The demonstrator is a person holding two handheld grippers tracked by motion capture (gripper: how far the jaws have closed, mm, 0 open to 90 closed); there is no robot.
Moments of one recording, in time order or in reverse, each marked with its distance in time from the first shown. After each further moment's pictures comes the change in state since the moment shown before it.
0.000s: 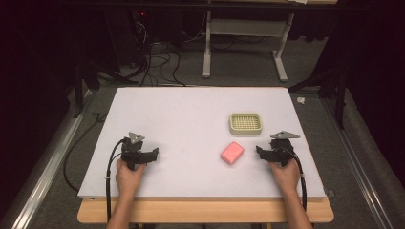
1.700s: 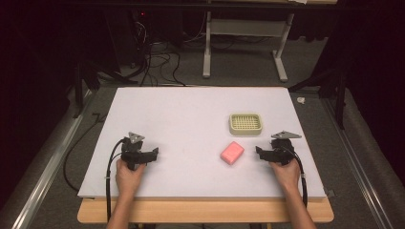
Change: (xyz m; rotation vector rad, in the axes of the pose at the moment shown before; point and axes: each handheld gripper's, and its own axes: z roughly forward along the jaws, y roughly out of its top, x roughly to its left) left arm 0.000 0.000 0.000 -0.003 0.000 -0.003; right arm 0.001 0.000 -0.005 -0.002 0.025 0.026
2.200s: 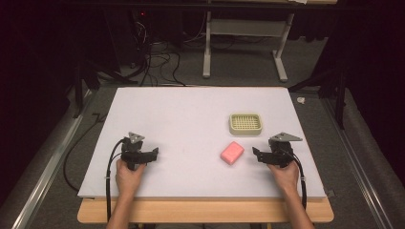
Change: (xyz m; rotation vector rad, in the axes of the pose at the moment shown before) left arm 0.000 0.000 0.000 0.000 0.000 0.000; right arm 0.016 0.002 -0.016 -0.067 0.058 -0.027
